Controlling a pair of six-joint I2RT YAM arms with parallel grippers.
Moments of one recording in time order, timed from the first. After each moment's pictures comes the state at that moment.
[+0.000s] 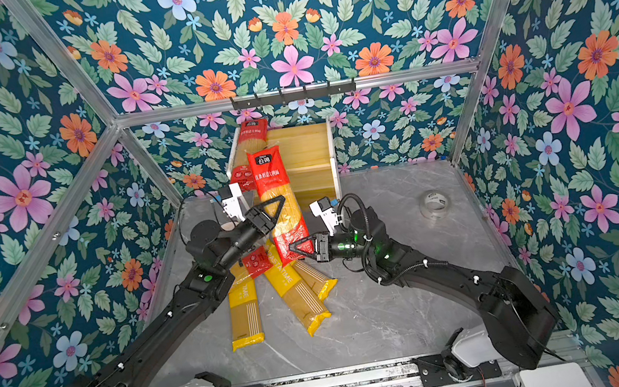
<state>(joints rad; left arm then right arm) -0.50 1.23 0.97 0.38 0.34 -0.94 0.69 1.40 0.92 0.48 -0.65 0.94</state>
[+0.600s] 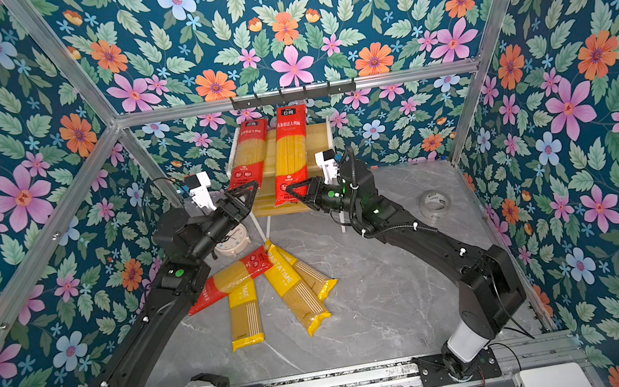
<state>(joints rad) -0.34 1.11 1.03 0.15 0.35 -0.87 0.57 1.61 1.42 0.16 -0.52 1.11</state>
